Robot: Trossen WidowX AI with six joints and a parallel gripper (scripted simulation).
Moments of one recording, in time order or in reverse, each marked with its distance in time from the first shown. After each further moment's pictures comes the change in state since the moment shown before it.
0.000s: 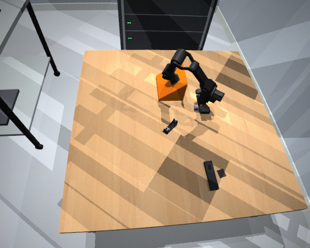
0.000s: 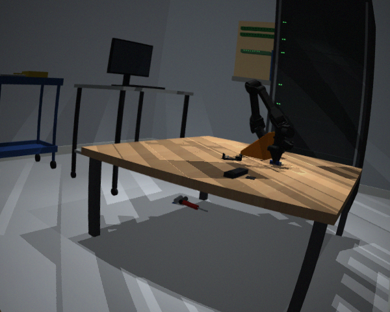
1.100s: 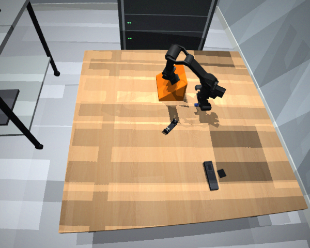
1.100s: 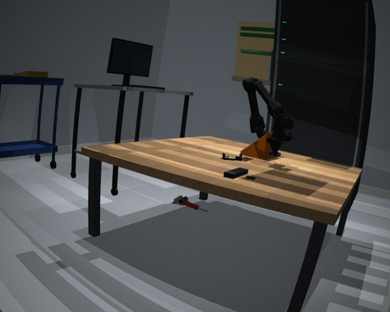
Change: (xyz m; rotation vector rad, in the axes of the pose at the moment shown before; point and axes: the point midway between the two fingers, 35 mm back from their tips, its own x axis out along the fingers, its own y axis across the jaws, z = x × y) arm -0.046 -0.008 -0.011 -0.057 0.002 0.021
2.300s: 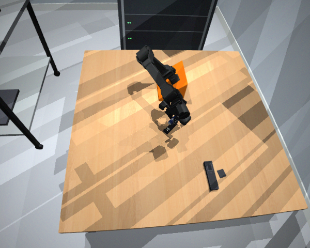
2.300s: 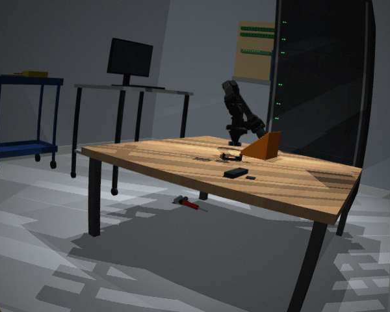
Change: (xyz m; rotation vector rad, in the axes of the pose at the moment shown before) arm -0.029 -0.118 -0.201 -0.749 0.009 -0.032
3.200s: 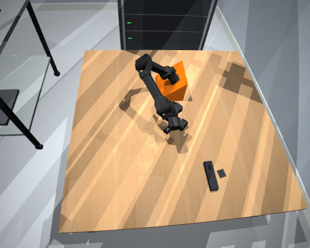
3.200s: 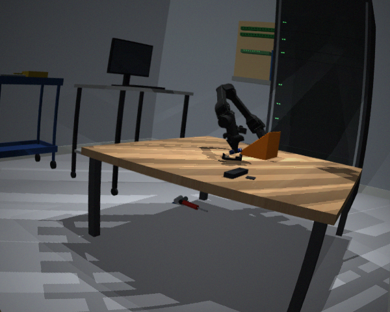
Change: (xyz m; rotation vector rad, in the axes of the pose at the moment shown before) arm 0.041 0.004 0.001 -0.001 -0.297 0.011
